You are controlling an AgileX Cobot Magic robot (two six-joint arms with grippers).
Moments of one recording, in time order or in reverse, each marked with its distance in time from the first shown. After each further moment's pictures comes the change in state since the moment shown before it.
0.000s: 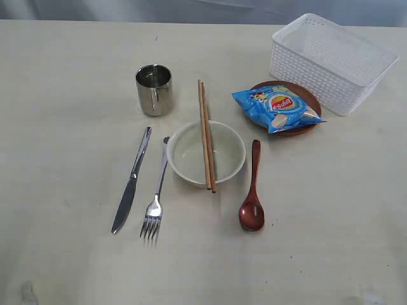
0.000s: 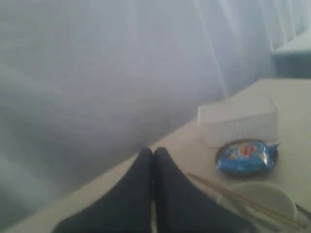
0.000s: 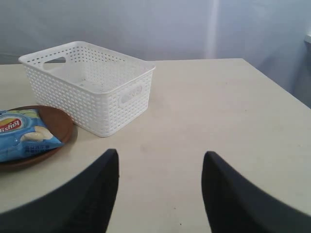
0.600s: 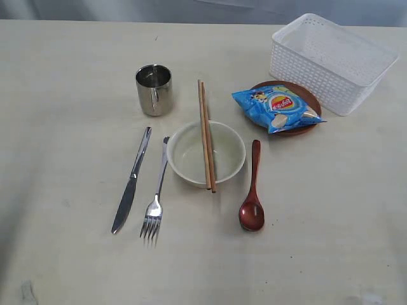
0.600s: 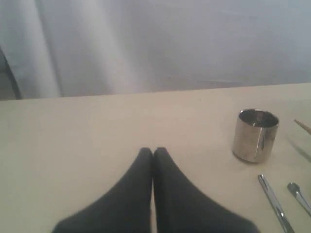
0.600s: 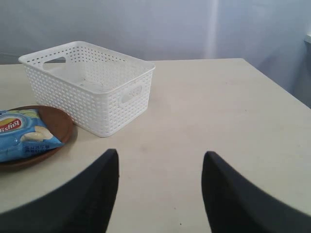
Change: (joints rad) left arm 0.000 -0.164 0.343 1.188 -0.246 -1.436; right arm 0.000 0.000 0.000 0.000 0.000 0.000
